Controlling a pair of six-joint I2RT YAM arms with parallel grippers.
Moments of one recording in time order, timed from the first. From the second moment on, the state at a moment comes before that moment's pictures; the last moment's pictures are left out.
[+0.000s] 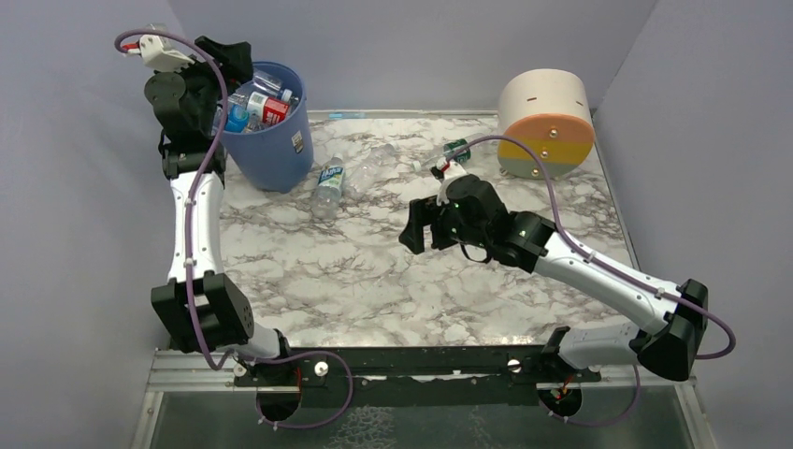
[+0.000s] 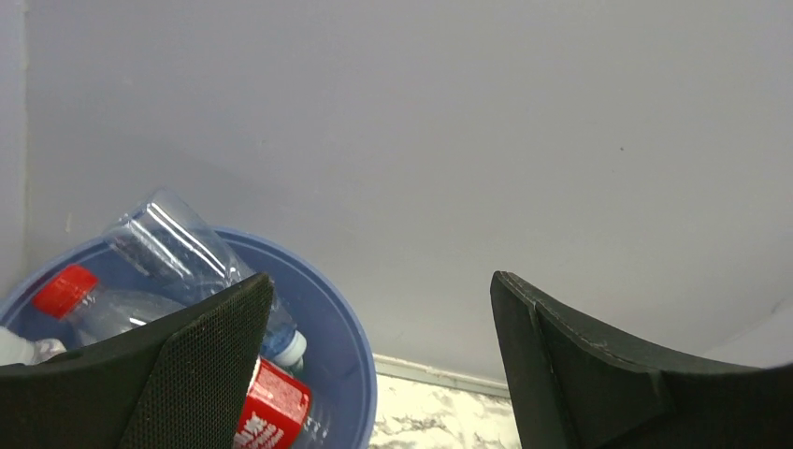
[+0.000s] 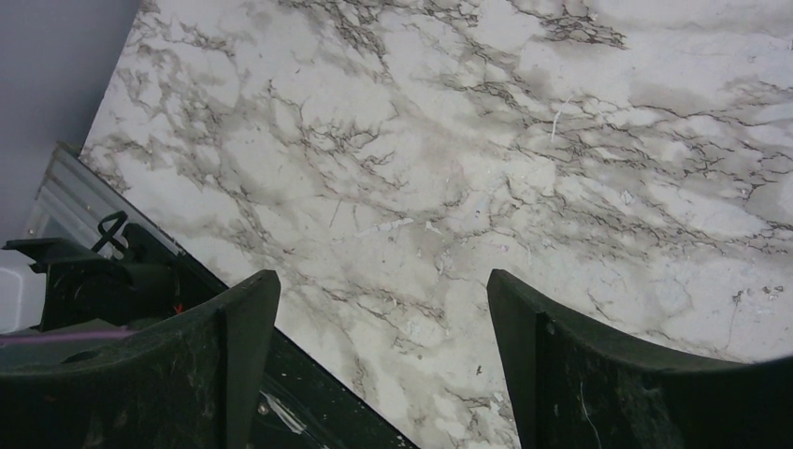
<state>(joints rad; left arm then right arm) 0.24 1.50 1.50 0.22 0.24 -0.61 0.92 1.27 1.16 -0.47 0.09 0.50</state>
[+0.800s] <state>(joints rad) 0.16 1.06 0.89 0.02 0.58 -0.73 0.67 1.49 1.28 -0.47 0.09 0.58</state>
